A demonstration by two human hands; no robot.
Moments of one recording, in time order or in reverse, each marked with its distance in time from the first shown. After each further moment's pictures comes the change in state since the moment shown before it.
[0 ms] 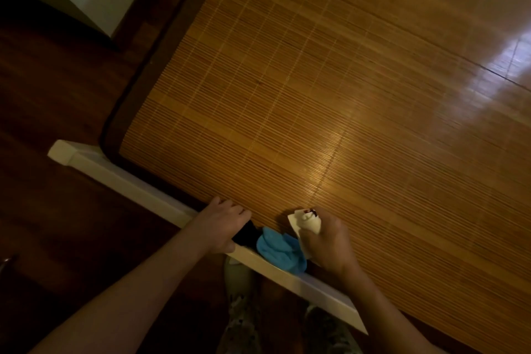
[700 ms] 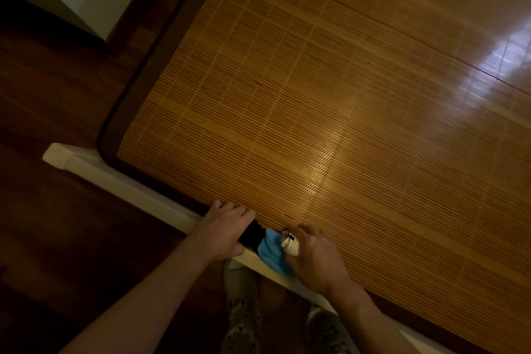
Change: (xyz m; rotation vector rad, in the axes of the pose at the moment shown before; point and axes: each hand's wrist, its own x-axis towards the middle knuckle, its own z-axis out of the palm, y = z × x) left_hand -0.004 0.003 0.009 -0.093 0.117 -0.040; right_hand -0.015 0.006 0.037 -0.487 -0.141 -0.193
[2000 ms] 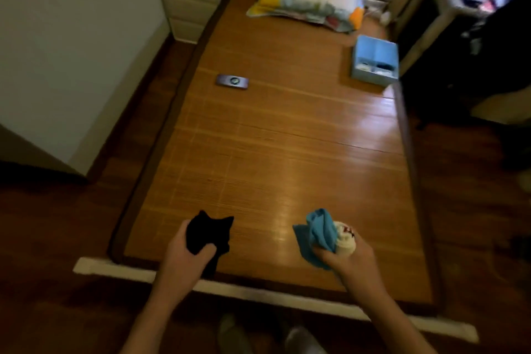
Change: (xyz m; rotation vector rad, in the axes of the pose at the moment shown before) left_hand -0.226 0.081 -0.219 -1.232 0.609 -0.136; right_hand -0.243 -0.081 -0.237 0.894 0.669 0.264
